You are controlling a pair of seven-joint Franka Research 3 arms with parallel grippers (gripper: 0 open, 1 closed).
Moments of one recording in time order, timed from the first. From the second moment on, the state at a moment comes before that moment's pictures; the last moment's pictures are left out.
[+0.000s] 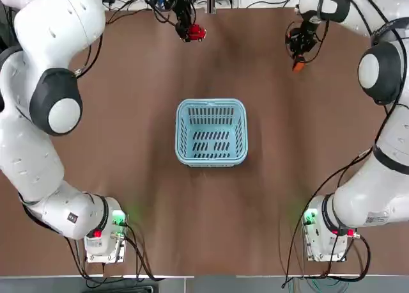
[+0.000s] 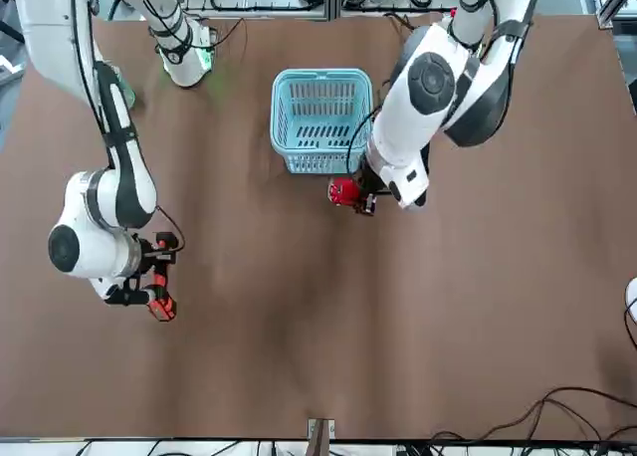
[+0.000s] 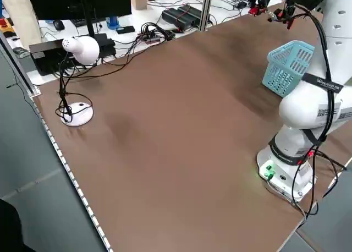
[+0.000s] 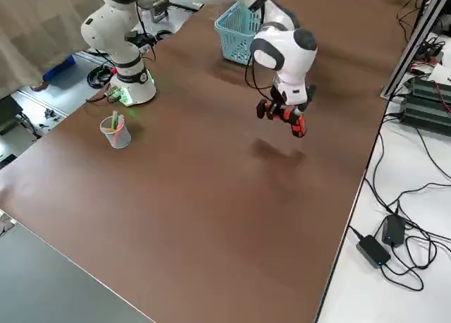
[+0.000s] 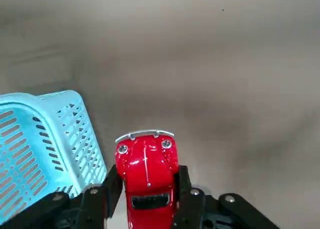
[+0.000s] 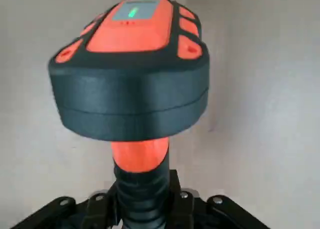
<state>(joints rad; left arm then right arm) -0.42 0.38 -0.22 -1.42 -0.12 1.86 -1.98 0.09 0.52 -0.01 -1.67 0.17 1.99 0.00</state>
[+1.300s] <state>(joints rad) -0.74 0.52 0.07 -1.27 -0.10 1.88 -2.13 0.22 0.42 0.03 -1.48 0.76 1.30 0.07</state>
